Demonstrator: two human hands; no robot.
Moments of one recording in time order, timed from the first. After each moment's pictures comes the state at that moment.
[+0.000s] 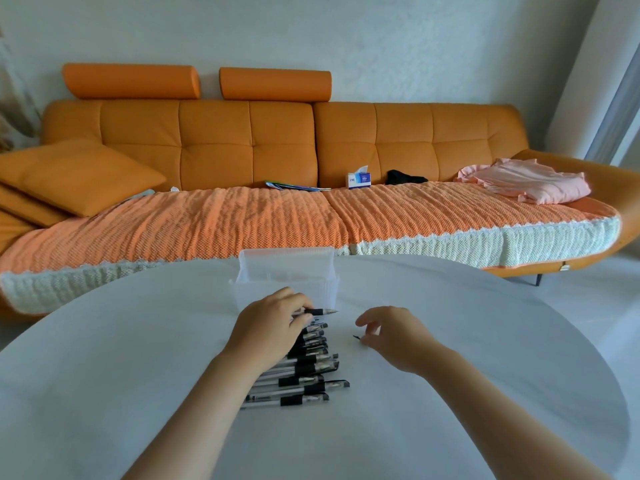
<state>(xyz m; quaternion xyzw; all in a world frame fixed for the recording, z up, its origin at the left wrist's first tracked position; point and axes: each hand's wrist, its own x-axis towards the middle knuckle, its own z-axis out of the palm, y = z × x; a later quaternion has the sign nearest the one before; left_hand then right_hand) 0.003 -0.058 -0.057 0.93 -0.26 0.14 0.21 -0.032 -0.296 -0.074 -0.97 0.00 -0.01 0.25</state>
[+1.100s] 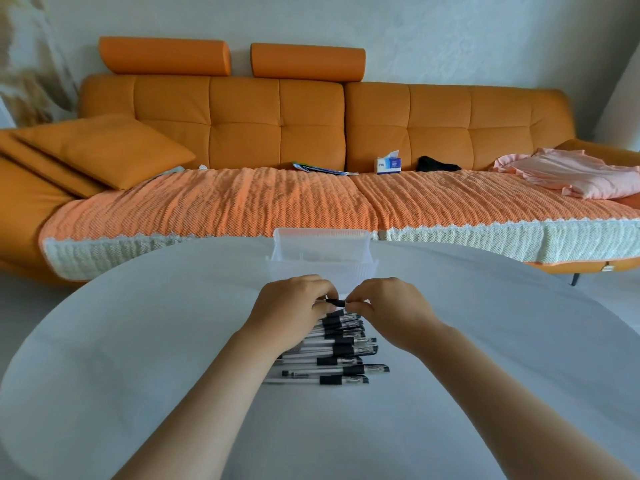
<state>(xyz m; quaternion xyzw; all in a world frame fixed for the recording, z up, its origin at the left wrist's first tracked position) 0.001 -0.030 -0.057 0.93 -0.27 0.14 0.19 -0.022 -0.221 -0.043 -0.98 -0.12 -0.06 0.13</state>
